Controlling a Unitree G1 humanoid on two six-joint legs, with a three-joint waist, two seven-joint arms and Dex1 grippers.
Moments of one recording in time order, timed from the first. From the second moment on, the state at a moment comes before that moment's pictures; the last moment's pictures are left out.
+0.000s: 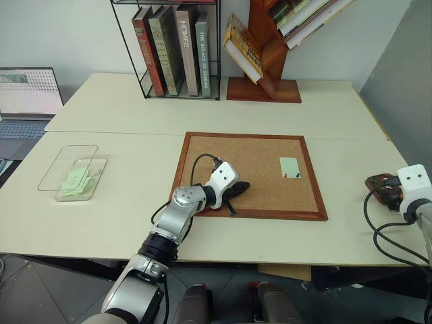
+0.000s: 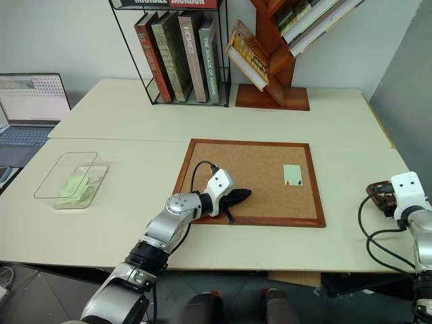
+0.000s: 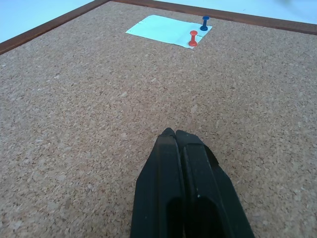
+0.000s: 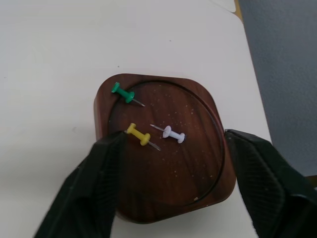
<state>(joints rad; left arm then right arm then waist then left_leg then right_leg) -0.53 0.23 -0.27 0.35 -0.05 0.16 -0.77 -0.21 -0.76 -0.30 0.24 0.02 0.47 0.37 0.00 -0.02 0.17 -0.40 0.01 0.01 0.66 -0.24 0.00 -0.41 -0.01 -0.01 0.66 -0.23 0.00</state>
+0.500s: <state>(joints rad) -0.53 0.23 -0.27 0.35 -0.04 0.16 -0.78 -0.23 -0.75 -0.37 0.09 0.16 0.47 0.45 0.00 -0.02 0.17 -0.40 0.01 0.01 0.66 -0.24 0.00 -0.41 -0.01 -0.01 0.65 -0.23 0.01</state>
